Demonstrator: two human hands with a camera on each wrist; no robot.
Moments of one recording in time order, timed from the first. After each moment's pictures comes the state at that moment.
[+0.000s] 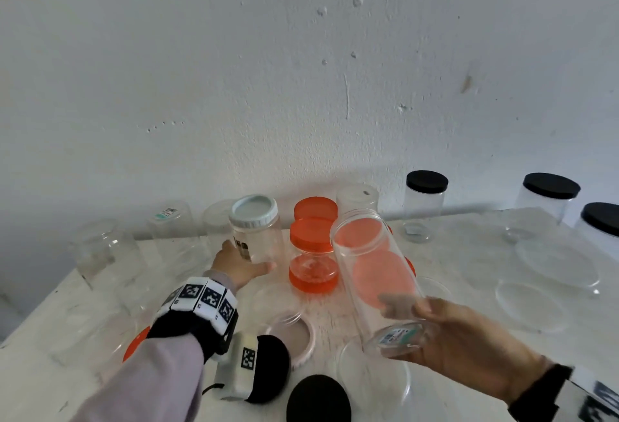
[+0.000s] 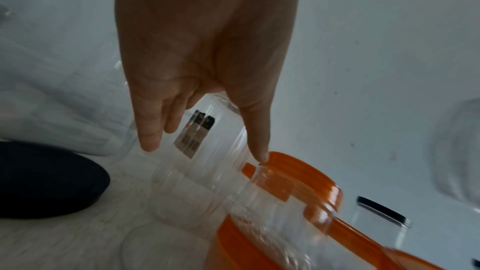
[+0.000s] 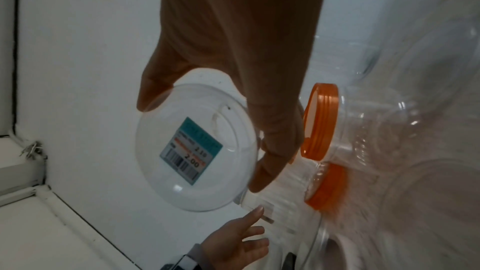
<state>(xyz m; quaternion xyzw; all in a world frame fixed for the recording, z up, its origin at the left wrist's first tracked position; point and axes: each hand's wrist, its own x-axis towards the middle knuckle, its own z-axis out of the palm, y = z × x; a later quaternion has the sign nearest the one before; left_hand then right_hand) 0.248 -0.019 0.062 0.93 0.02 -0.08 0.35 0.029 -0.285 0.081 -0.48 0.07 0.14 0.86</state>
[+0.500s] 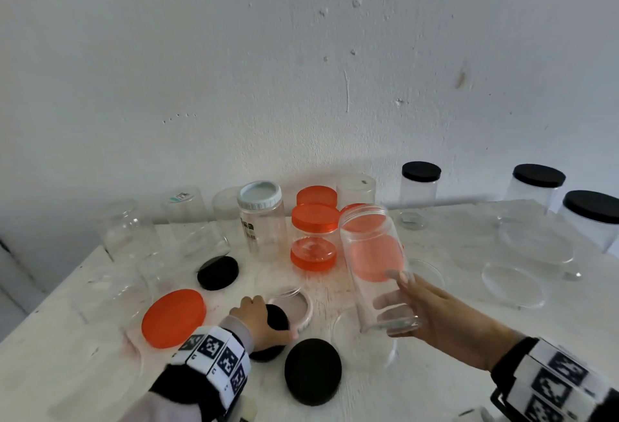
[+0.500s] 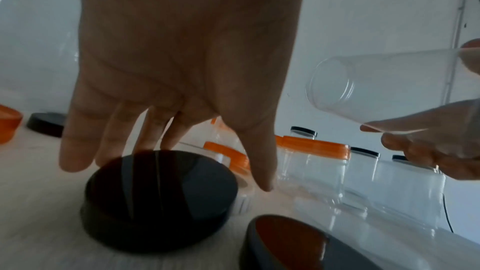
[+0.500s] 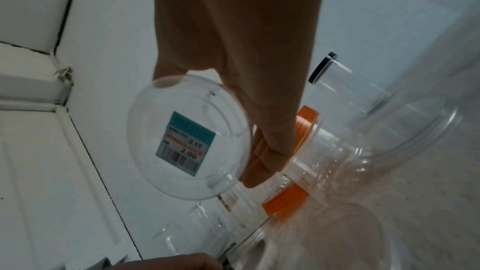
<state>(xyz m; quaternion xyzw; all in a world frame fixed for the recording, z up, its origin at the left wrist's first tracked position) 0.128 -0.026 0.023 0.98 -0.05 -0.19 0.04 0.009 -0.285 0.069 -0.63 0.06 0.11 0.76</state>
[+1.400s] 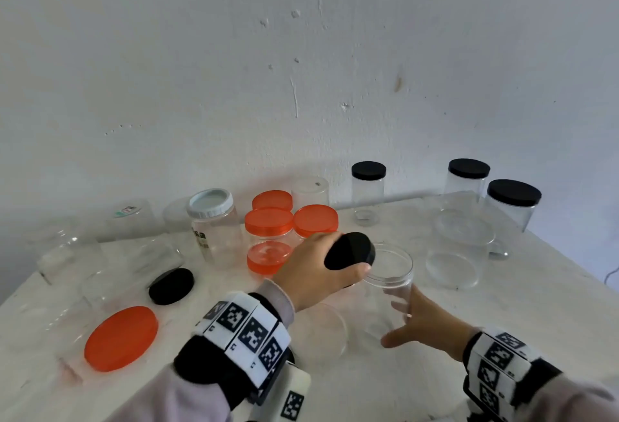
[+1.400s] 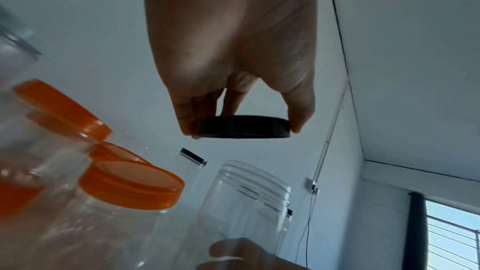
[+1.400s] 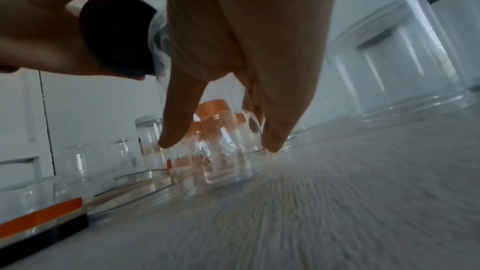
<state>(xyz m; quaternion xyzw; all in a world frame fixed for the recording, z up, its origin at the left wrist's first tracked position) 0.069 -0.154 0.123 0.86 -0.36 -0.08 0.34 -0.012 -0.358 0.013 -0.81 0.13 0.09 0.56</state>
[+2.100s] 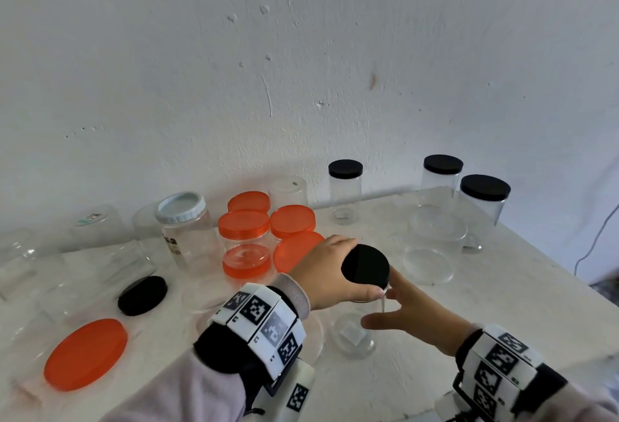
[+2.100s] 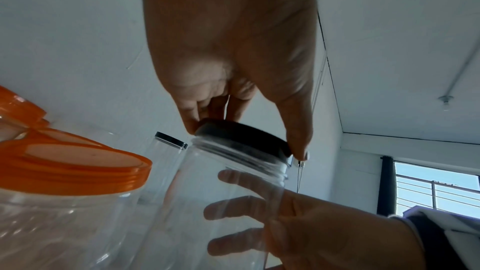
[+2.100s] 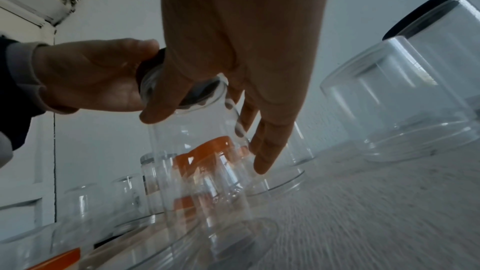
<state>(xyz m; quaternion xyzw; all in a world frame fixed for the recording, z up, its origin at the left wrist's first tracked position) 0.065 -0.205 0.115 0.86 -0.43 -0.12 0.24 -0.026 -0.367 0.036 -0.83 0.06 0.00 0.55</state>
